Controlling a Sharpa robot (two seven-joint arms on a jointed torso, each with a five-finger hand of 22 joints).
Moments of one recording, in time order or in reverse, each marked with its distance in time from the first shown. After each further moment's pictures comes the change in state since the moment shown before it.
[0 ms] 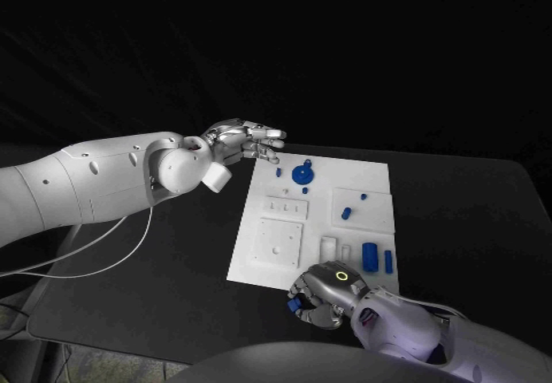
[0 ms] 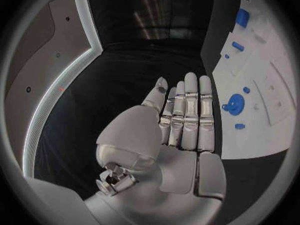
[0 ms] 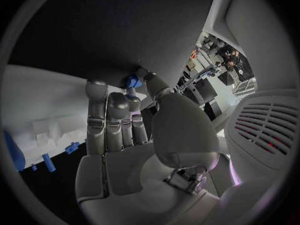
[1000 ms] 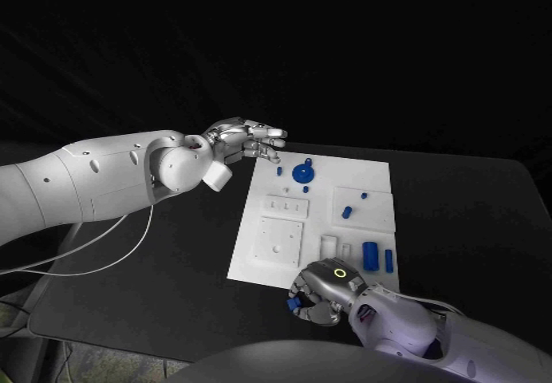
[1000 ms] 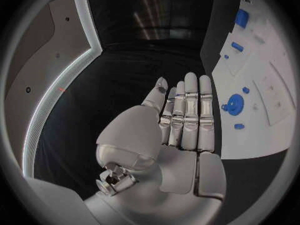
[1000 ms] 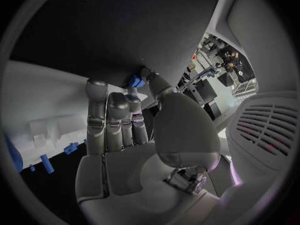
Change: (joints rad) left arm 0.000 0.000 0.000 0.001 -0.004 0.000 -0.004; left_hand 0.000 0.000 0.000 0.000 0.000 0.000 0.000 0.000 0.000 0.000 0.000 0.000 0.000 0.000 0.000 0.000 0.000 0.000 0.004 -0.004 0.000 0.000; right arm 0.006 0.018 -0.003 -0.025 -0.007 0.002 0.011; right_hand 0.001 0.012 0.017 0.020 -0.043 0.094 -0.025 -0.003 0.001 0.004 -0.004 0.004 0.009 0.000 0.000 0.000 0.005 0.000 0.000 0.000 0.009 0.001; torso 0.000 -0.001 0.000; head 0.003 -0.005
